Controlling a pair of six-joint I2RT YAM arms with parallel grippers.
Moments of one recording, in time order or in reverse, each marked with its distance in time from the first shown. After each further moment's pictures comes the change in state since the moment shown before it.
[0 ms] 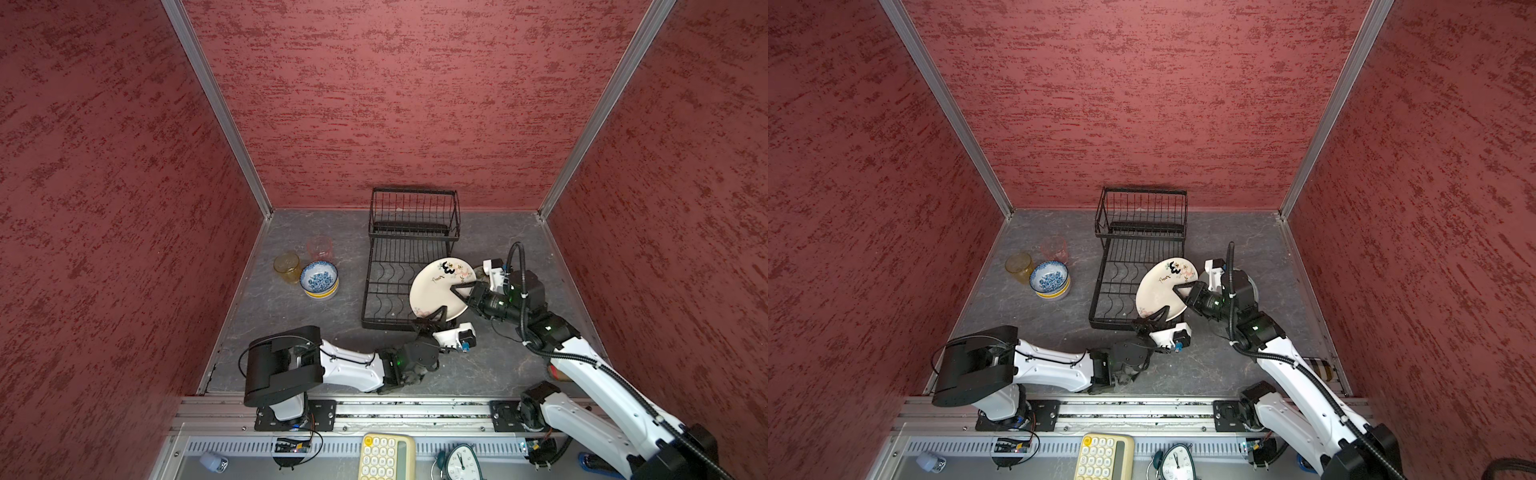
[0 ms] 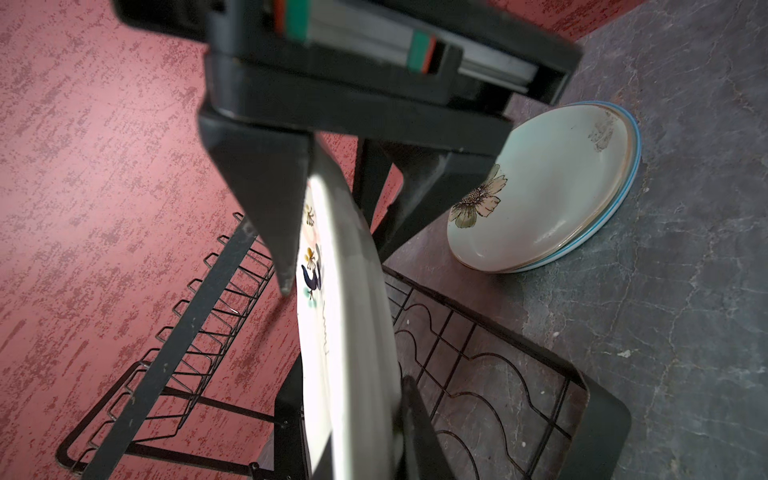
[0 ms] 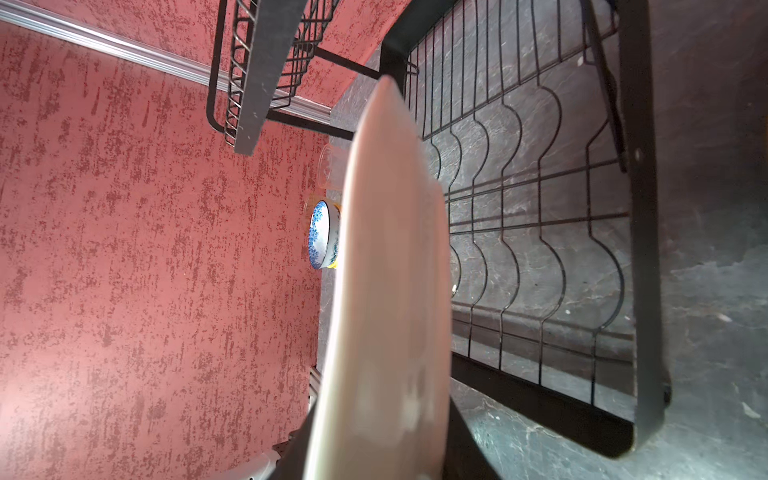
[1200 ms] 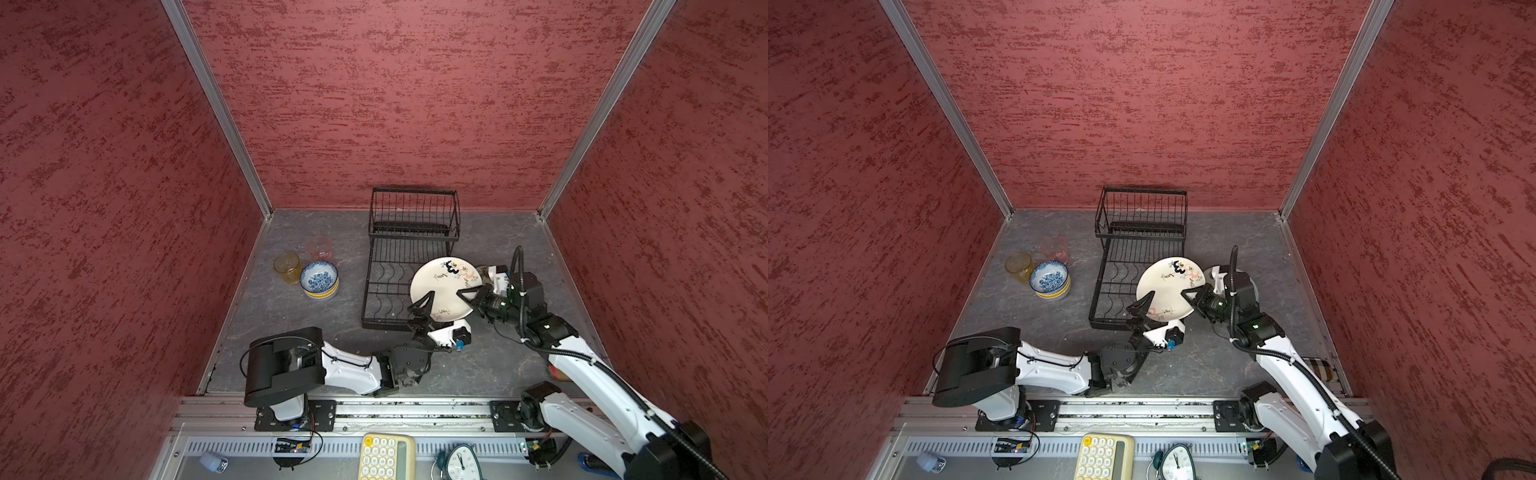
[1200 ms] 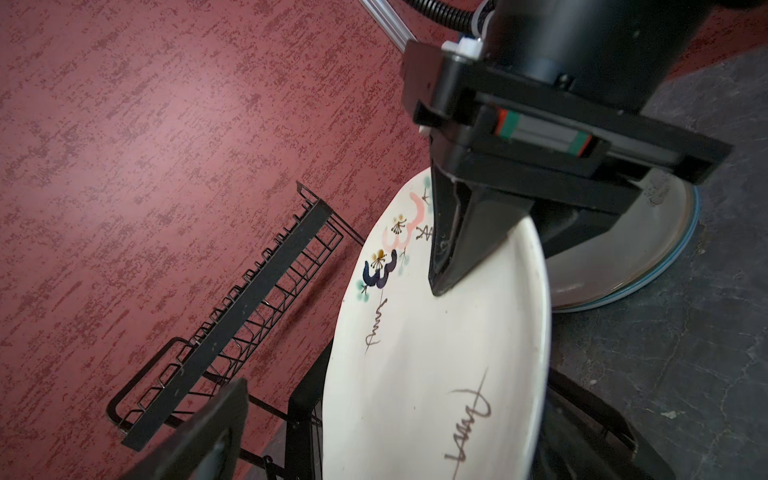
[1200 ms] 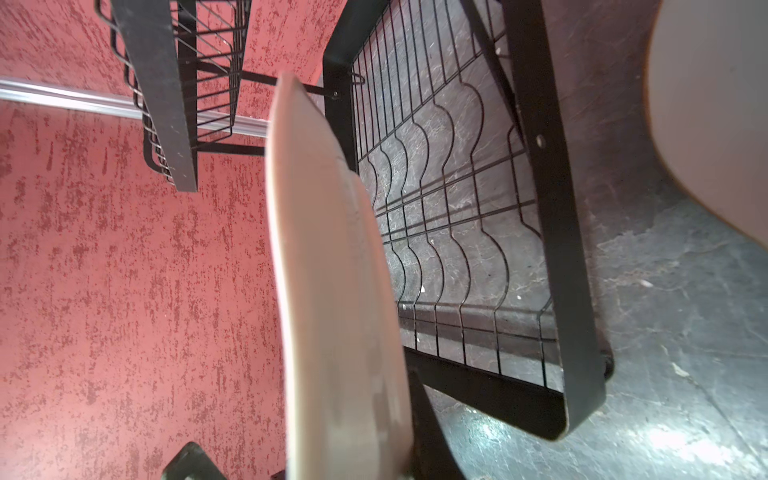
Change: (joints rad) left arm -0.003 -0.008 -0.053 0.217 -0.040 -0.010; right arm -0.082 0.012 -0.044 -0.025 -0.002 0.052
